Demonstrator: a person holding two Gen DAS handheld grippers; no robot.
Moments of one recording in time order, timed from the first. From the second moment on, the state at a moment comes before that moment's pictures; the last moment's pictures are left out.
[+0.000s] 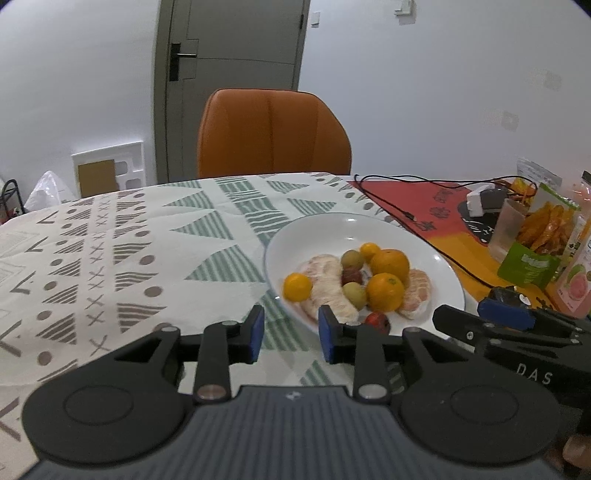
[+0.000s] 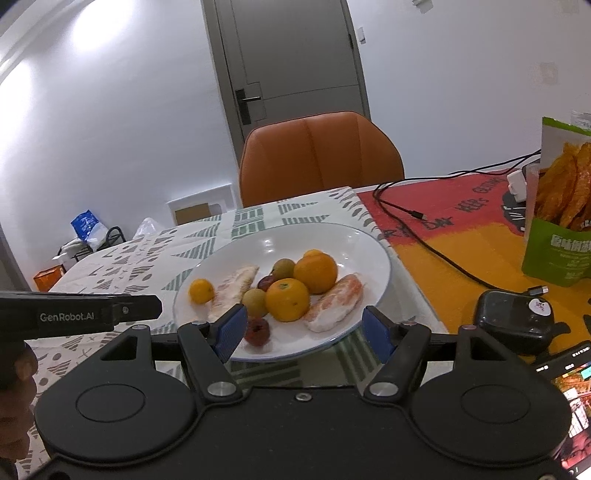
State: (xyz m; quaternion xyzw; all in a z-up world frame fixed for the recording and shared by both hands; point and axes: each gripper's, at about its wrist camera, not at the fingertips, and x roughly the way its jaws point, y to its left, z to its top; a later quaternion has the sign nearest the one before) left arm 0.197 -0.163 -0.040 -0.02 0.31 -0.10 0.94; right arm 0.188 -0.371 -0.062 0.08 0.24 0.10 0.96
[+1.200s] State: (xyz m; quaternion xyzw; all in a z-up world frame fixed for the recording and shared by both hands) left arm 0.110 -0.089 -0.015 -0.04 0.30 -0.02 0.95; right arm 0.129 -0.330 -0.036 0.08 0.24 0.16 0.95
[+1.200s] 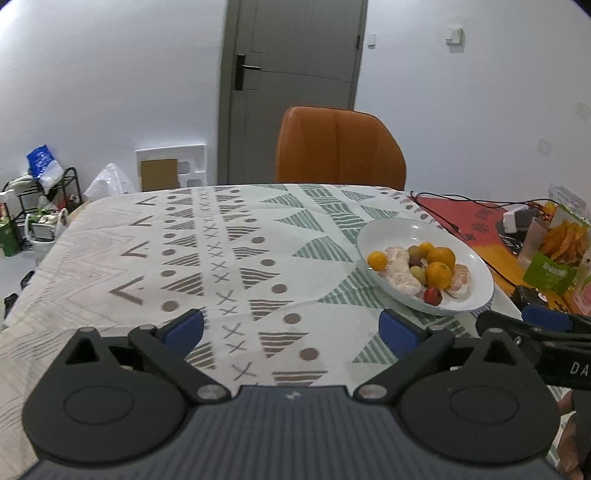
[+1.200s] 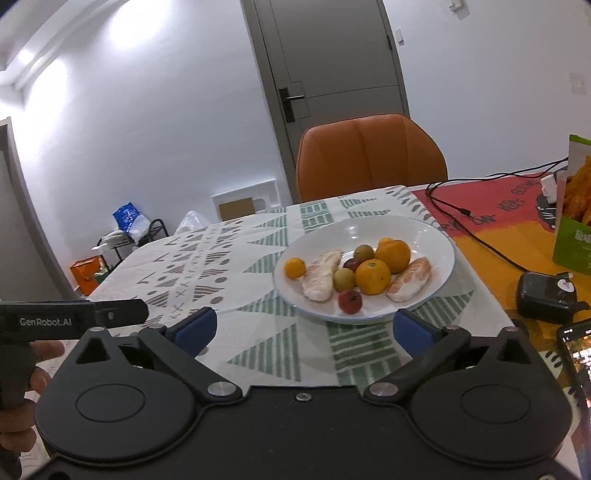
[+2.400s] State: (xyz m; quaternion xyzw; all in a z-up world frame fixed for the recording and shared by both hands) left arm 0.003 -0.037 0.038 -0.03 0.24 0.00 0.97; right arm 0.051 -0.312 0.012 0.05 0.22 0.21 0.95
